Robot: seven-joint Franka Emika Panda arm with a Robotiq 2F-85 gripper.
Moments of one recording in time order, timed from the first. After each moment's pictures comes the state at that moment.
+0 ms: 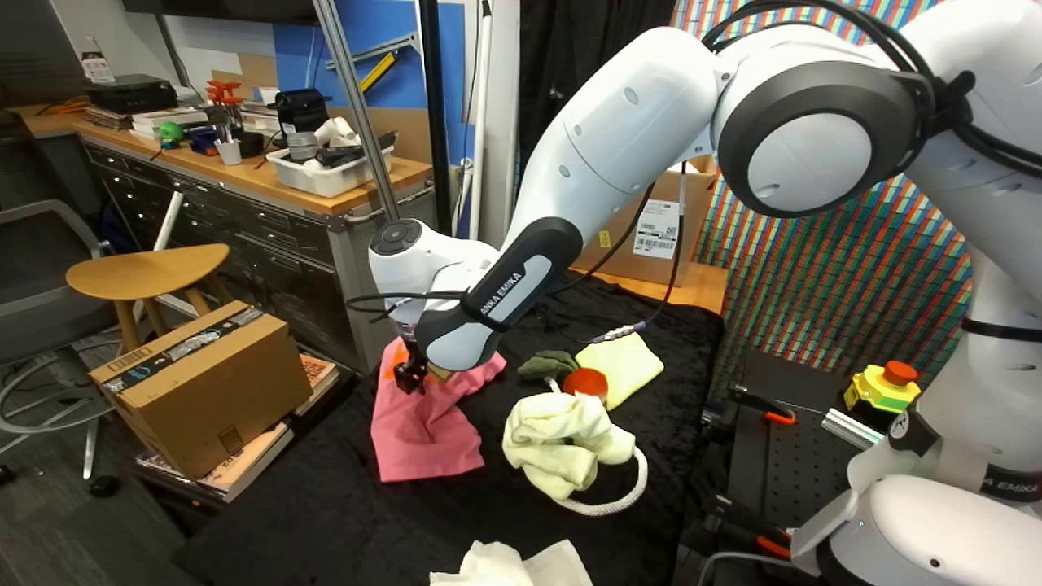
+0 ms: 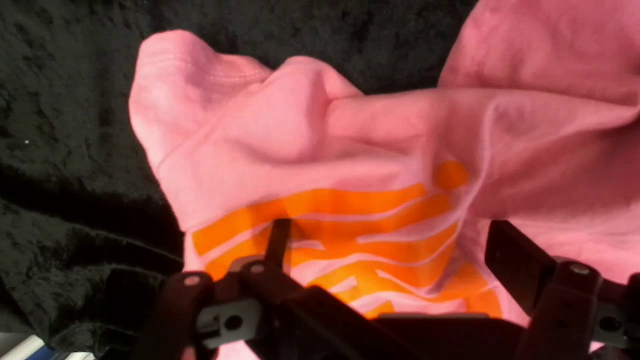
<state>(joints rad) 0.36 0.96 -0.19 -1.51 -0.23 2.51 0.50</state>
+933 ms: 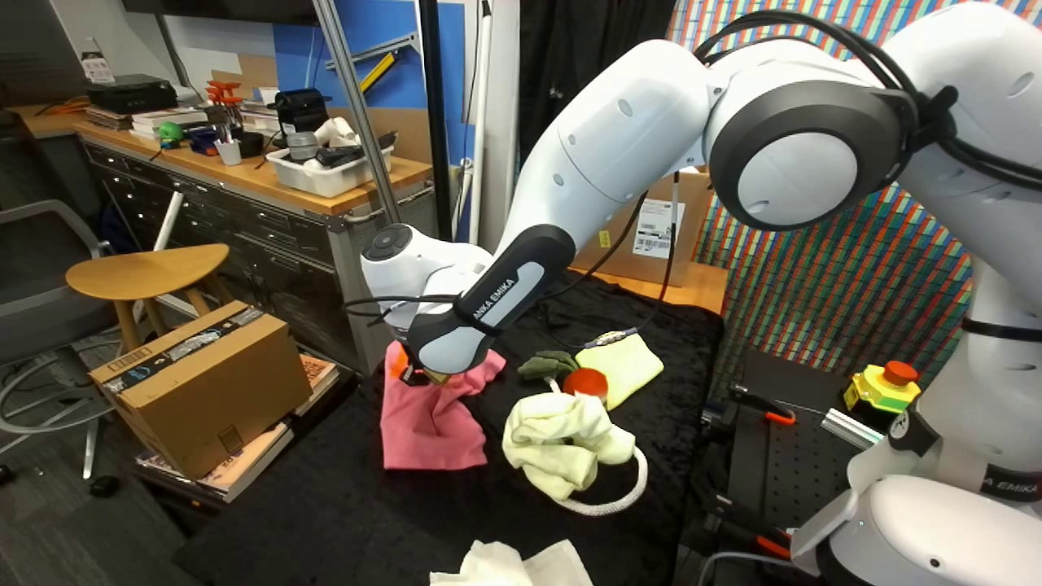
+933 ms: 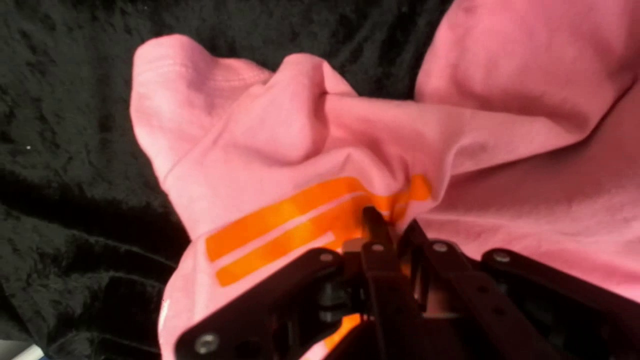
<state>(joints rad) 0.36 1.00 -0.19 -1.45 -0.23 2.45 0.50</state>
